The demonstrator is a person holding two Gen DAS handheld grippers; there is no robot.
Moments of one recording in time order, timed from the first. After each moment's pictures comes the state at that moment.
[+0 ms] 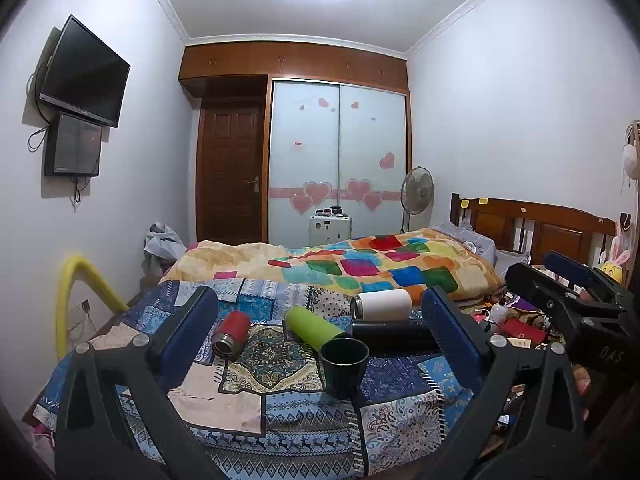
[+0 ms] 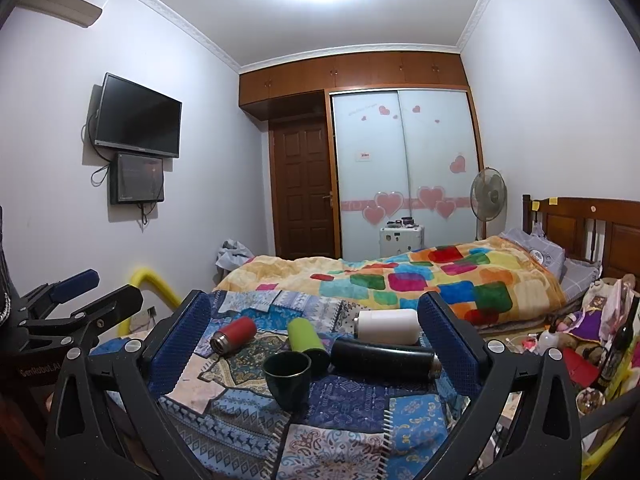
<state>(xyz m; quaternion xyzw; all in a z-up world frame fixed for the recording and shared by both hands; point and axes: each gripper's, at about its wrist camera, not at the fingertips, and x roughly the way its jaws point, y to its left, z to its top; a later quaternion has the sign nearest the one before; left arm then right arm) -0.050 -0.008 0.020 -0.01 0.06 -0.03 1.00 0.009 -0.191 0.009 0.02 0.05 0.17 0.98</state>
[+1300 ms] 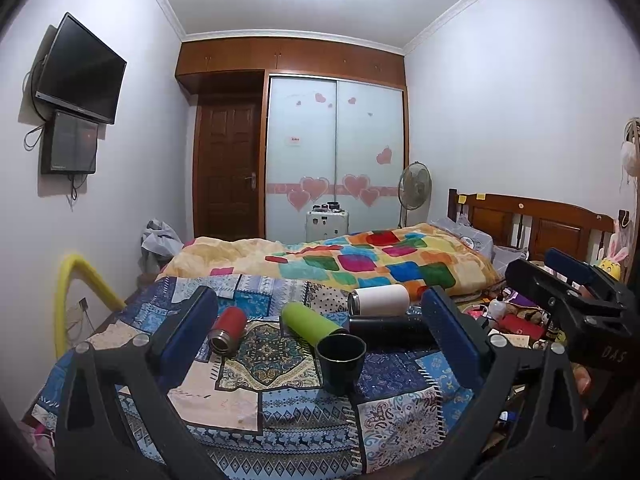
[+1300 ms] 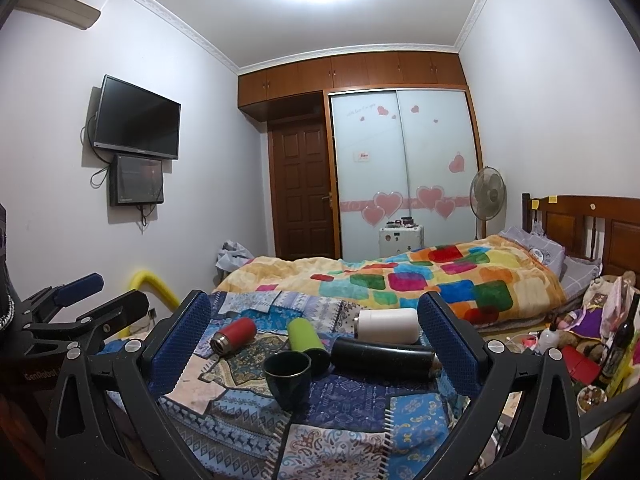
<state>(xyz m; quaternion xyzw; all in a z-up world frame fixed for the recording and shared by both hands) -0.045 -0.014 0.016 -0.01 0.07 -0.04 1.00 0.006 -0.191 0.012 0.02 0.05 0.17 0.98</state>
